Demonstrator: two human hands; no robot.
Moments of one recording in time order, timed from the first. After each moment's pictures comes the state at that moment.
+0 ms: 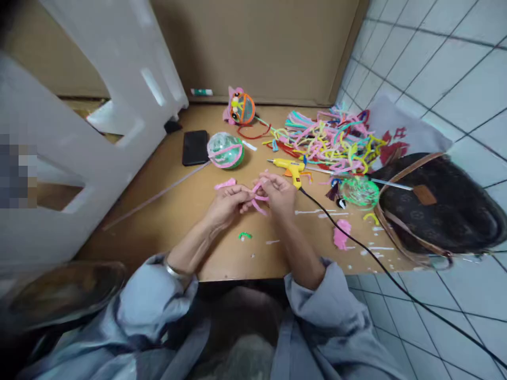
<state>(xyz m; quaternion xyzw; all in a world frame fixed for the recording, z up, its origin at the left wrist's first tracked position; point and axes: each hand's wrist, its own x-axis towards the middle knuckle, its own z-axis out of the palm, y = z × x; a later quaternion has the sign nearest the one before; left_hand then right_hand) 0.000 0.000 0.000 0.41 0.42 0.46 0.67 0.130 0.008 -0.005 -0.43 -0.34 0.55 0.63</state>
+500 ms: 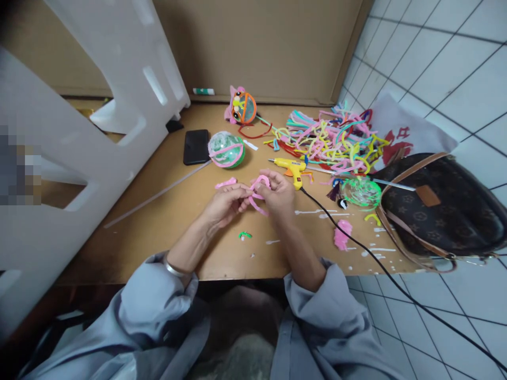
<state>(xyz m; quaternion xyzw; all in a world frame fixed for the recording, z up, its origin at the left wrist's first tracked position) -0.005 0.003 0.003 0.36 0.41 0.45 0.71 0.124 0.010 -0.018 -0.44 -0.38 0.51 0.63</state>
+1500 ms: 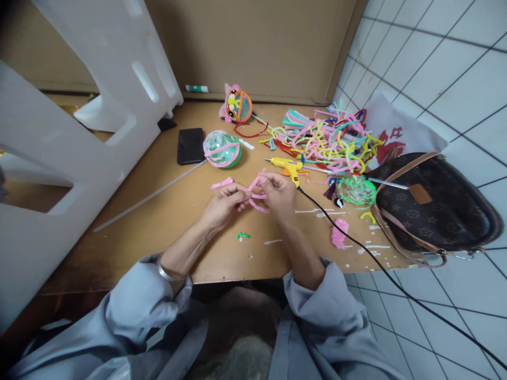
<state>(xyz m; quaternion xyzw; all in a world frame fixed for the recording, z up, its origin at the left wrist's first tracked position) -0.003 0.002 -0.005 0.43 0.42 0.49 0.63 0.141 0.012 -0.011 -0.49 -0.45 0.45 0.60</state>
